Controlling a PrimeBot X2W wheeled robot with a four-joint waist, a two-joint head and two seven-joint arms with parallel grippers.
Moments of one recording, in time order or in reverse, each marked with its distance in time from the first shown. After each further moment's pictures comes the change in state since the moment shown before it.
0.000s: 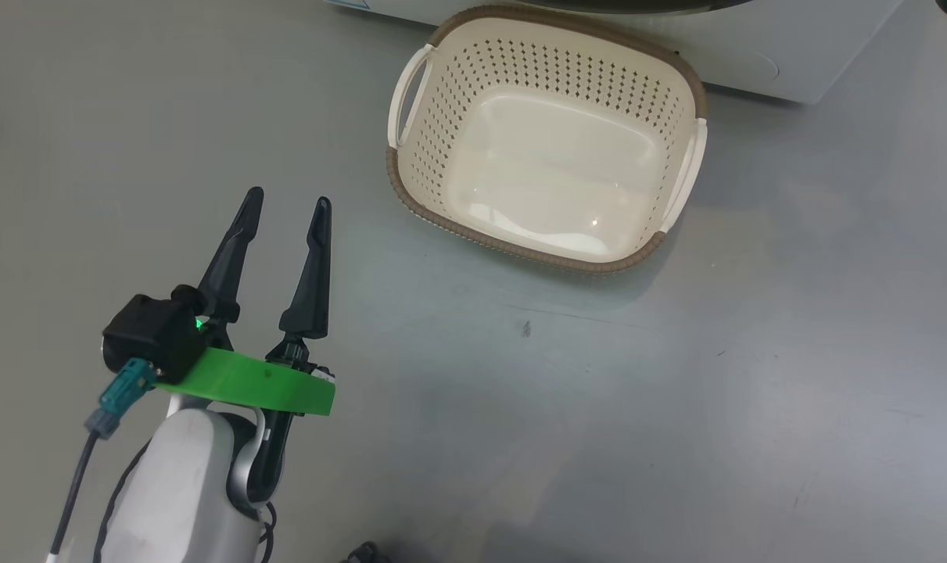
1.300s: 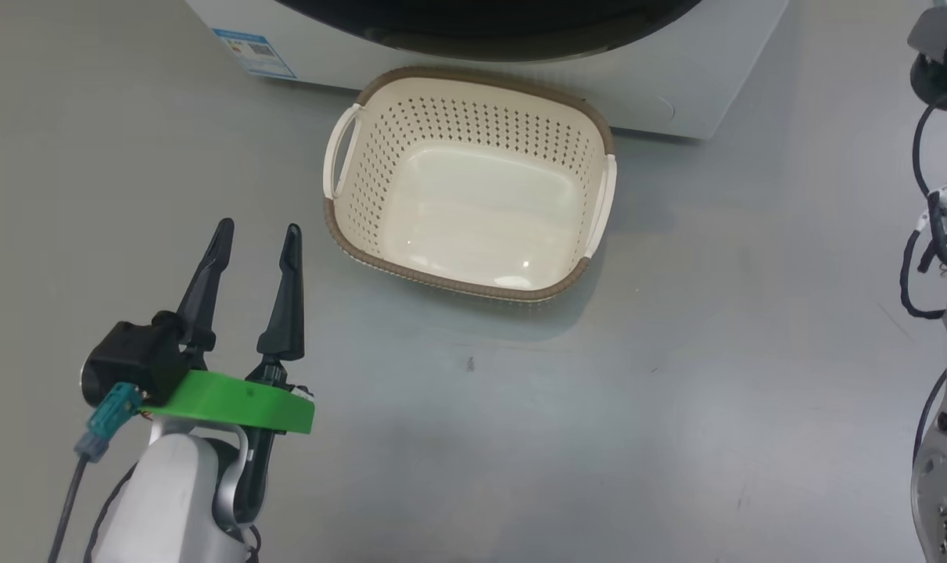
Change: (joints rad) left arm 0.058 0.008 0.048 0.010 0.028 0.001 0.000; right arm 0.319 0.055 -0.007 -0.376 -0.094 0.008 -0.230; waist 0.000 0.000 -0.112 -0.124
